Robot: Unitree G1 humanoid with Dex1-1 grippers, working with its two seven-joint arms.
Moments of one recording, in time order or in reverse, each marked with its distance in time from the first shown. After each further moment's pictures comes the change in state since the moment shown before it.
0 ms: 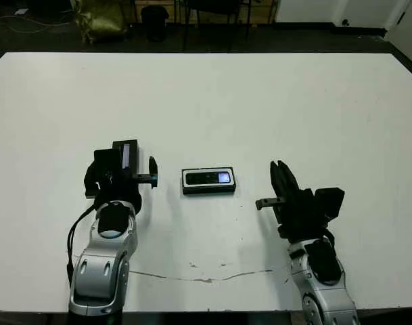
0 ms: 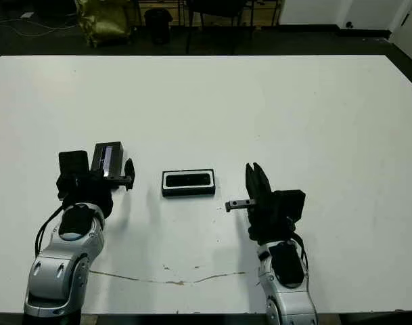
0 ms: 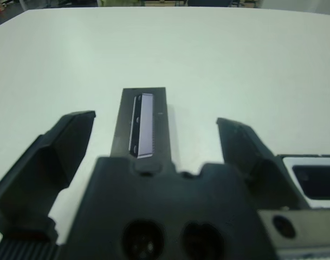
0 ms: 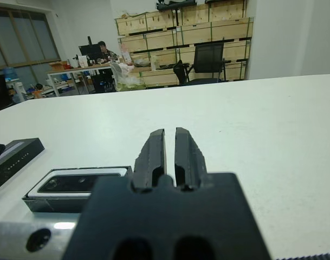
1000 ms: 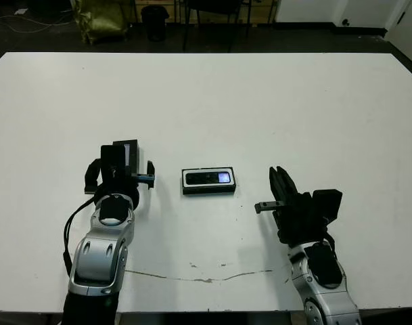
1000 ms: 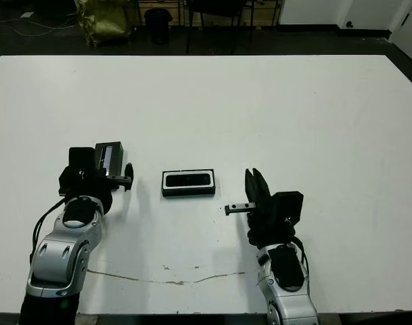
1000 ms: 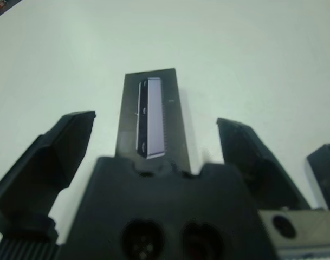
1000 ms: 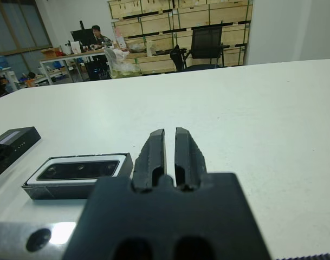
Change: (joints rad) left arm -0.078 0.046 0.023 0.137 0.007 0.030 -0.019; right arm 0.028 -0.002 0.015 -0.068 -0.005 0.109 -0.025
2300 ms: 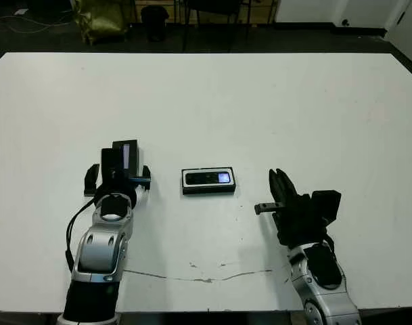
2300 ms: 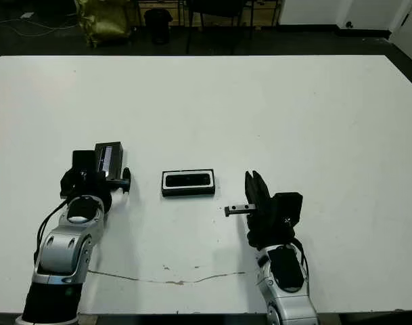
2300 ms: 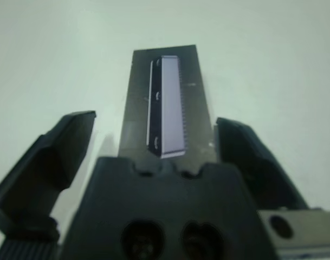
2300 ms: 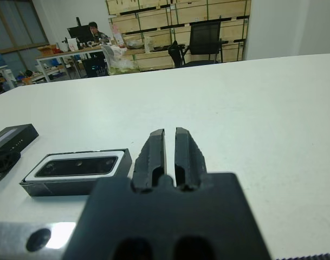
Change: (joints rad) left arm -0.034 -0.032 0.102 0.180 -0.067 -0.096 0.009; right arm 0.007 0.004 0.001 0.001 0.001 0.013 -0.009
